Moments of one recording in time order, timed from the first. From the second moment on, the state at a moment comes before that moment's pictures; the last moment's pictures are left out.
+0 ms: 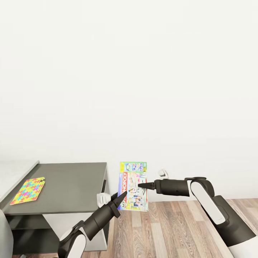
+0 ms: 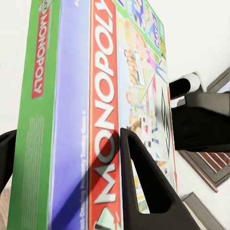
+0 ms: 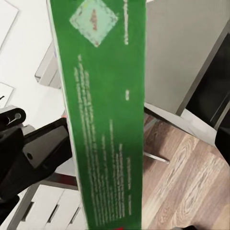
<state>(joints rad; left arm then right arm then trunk) -0.07 -0.09 -0.16 -1.51 0.58 0.29 -0.61 -0.52 -0.28 0.30 -1.44 -0.91 1.05 0.50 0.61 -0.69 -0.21</state>
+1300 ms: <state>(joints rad) -0.08 -0.09 -0.12 -1.53 0.58 0.29 -0.61 -0.52 -0.28 0.32 -1.44 -0.91 1.05 0.50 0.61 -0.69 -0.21</state>
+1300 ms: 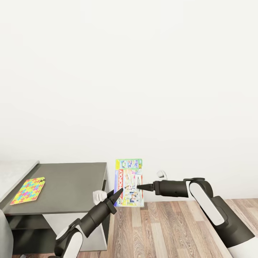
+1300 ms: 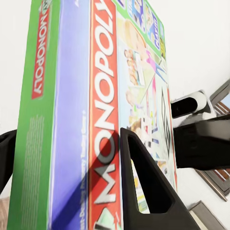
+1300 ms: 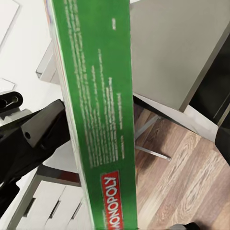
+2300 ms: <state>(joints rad) -0.10 -0.09 -0.12 -1.53 0.58 0.31 -0.61 -0.52 -0.26 0.34 -1.44 -0.91 1.05 0.50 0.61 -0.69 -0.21</state>
